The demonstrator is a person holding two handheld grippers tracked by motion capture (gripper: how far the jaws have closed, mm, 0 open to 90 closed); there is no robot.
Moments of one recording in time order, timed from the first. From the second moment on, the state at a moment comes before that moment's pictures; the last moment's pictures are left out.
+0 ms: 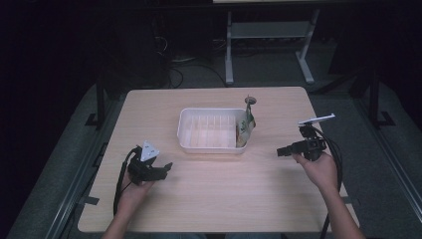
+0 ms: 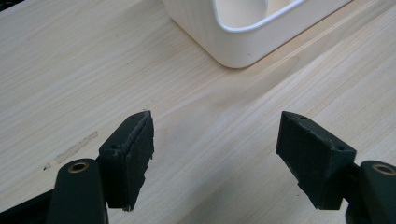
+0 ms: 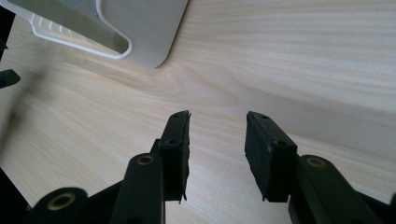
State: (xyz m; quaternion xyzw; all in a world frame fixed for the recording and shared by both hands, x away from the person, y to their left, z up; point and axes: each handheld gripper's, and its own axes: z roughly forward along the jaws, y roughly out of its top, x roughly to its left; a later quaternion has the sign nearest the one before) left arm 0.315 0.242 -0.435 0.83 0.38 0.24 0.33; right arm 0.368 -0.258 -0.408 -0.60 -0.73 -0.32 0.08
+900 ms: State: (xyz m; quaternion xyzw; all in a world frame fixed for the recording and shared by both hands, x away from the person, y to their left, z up) left arm 0.315 0.240 -0.436 0.83 0.37 0.24 0.32; right arm 0.340 -0.258 -0.433 -0.58 -0.73 -0.34 0.09
